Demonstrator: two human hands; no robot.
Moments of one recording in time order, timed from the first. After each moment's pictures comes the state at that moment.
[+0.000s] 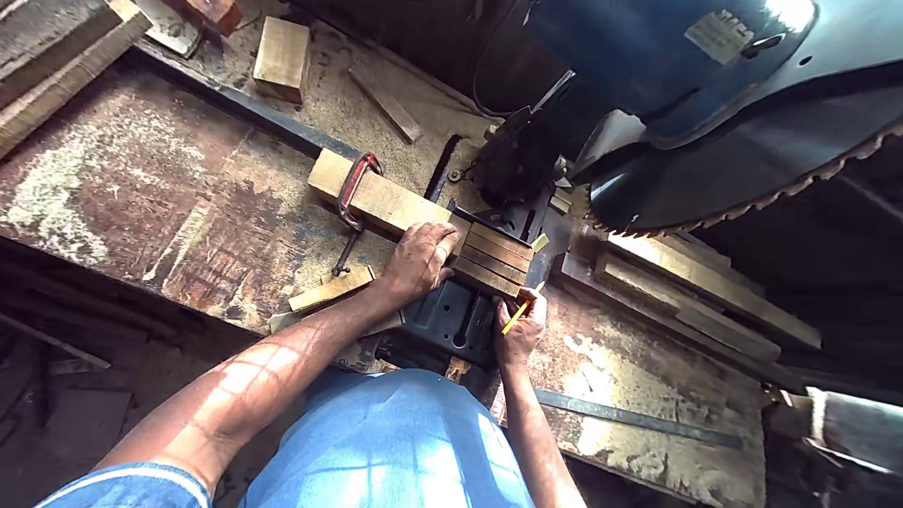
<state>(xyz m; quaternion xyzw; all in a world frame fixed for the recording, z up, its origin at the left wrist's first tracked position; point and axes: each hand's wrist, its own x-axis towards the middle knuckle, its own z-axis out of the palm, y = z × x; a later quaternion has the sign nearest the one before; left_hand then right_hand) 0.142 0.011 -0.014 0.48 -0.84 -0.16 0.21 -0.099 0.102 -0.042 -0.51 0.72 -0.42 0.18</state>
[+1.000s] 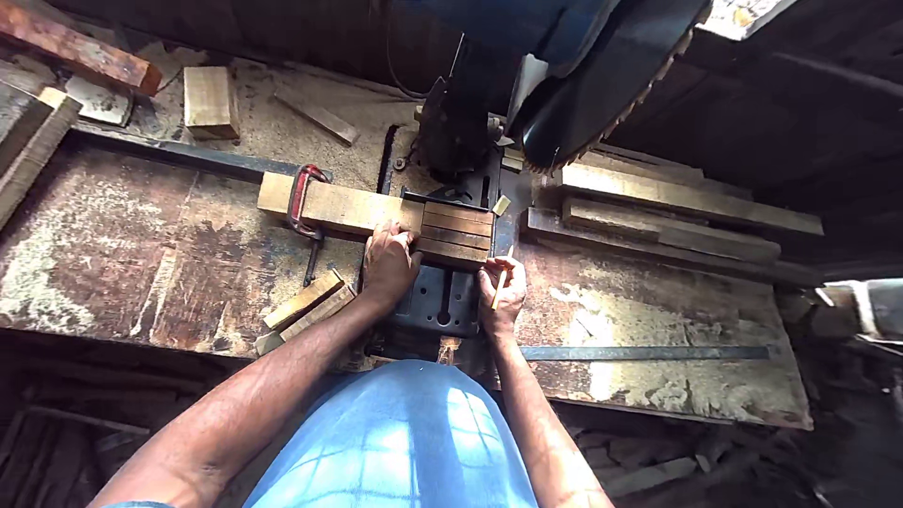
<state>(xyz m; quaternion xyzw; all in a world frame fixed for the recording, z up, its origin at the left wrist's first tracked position) 0.111 0.033 0.006 0.61 -0.73 -0.23 0.17 -0.100 0.110 -0.051 -0.44 0.62 -0.60 0.25</state>
